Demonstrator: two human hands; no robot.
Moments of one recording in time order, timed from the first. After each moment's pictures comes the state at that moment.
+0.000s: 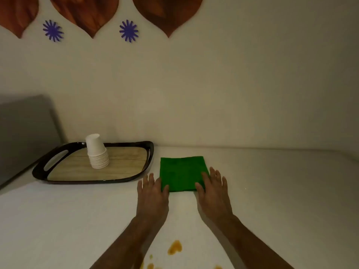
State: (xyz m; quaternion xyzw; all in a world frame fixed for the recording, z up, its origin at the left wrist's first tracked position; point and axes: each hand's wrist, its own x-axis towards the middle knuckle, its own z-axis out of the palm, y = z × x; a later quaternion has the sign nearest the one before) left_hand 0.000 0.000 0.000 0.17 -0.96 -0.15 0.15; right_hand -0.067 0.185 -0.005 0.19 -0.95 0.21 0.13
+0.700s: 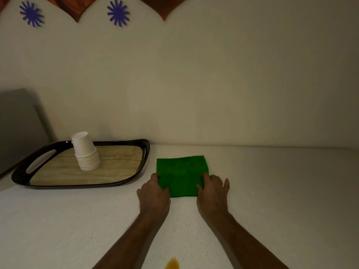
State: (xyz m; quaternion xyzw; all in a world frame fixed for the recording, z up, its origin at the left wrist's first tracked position) left_hand -0.044 0.009 0.005 0.24 -0.89 -0.35 0.17; right_hand -0.112 0.162 -0.030 0.11 -0.96 0.23 0.13
